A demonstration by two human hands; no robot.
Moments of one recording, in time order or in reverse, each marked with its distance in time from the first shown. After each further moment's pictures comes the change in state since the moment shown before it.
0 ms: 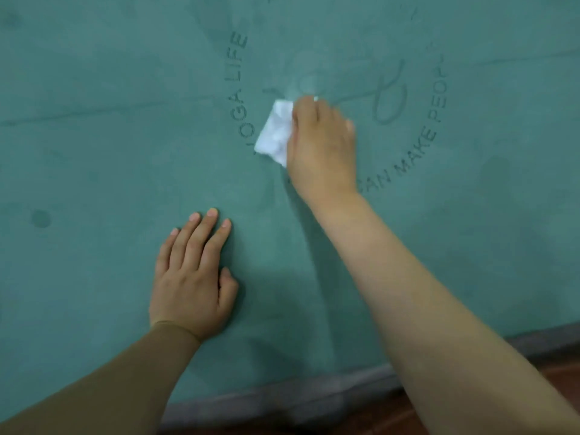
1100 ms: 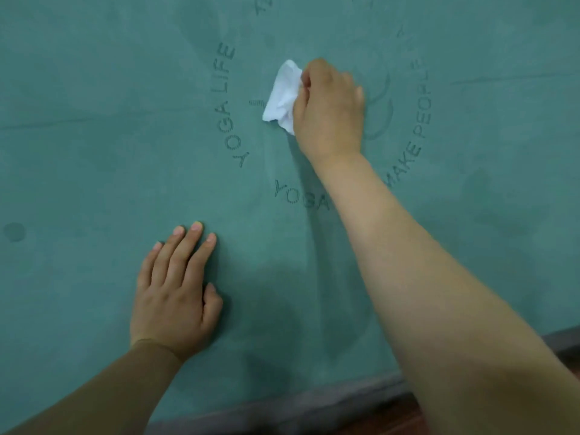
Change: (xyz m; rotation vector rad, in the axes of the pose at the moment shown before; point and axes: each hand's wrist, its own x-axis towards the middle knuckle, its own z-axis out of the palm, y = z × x) left_hand 0.001 0.000 0.000 0.001 -0.040 -0.012; right_hand 0.058 0.021 0.000 0.045 0.089 0.049
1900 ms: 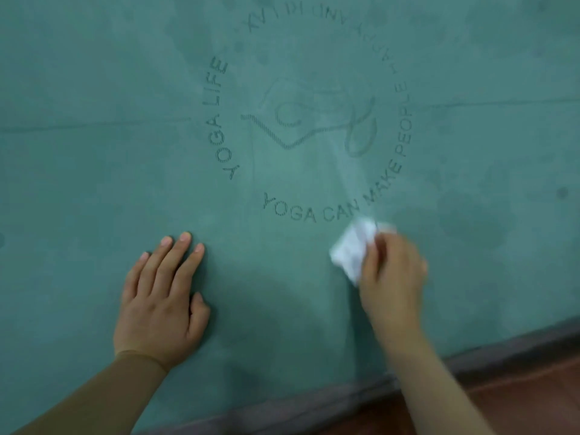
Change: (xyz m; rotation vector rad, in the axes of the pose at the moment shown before) left_hand 0.001 0.001 -0.002 -0.023 -0.001 -0.009; right_hand -0.180 0.104 -0.051 -0.050 -0.050 0.265
